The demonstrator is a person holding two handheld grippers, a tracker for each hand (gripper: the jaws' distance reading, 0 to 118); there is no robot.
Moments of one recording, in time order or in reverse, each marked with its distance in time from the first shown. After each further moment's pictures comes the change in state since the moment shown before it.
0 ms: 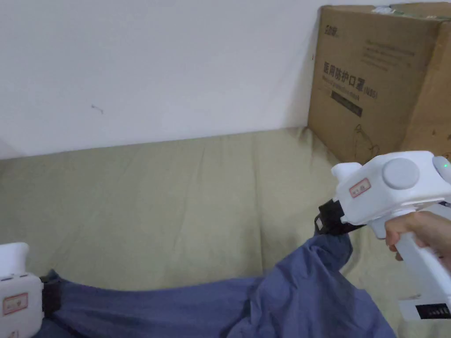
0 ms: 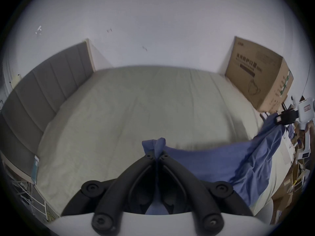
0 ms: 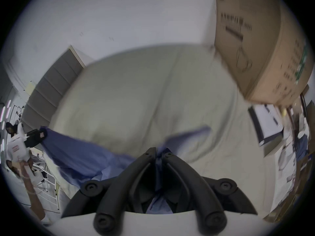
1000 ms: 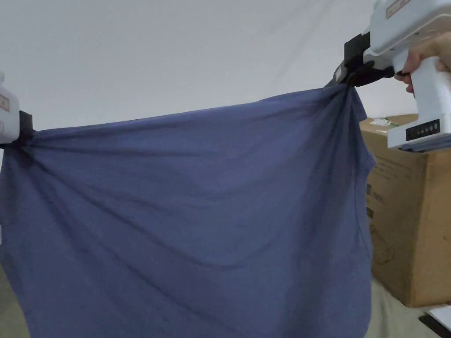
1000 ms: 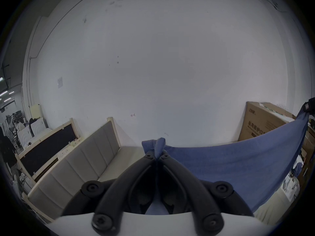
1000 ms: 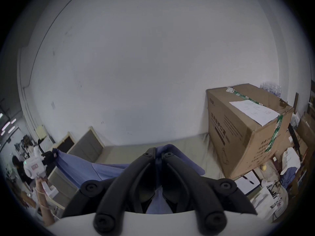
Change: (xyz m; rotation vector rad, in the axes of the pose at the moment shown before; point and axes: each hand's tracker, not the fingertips) left arm -0.013 0.334 0.158 0.455 0.153 -0.041; right arm -0.025 0.252 0.277 0.575 0.018 -0.123
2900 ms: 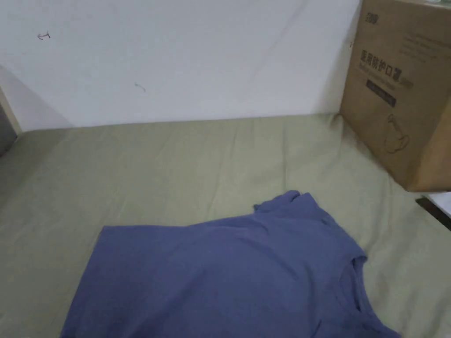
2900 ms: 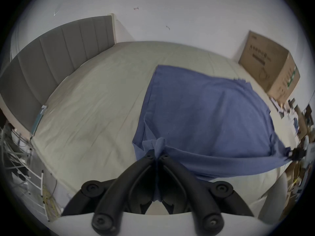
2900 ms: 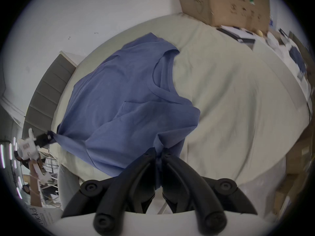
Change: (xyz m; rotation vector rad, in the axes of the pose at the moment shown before) left arm -0.038 -0.524 0.125 -0.630 -0.063 0.074; right arm 0.107 -0.587 0.088 -0.690 -0.117 -0.173
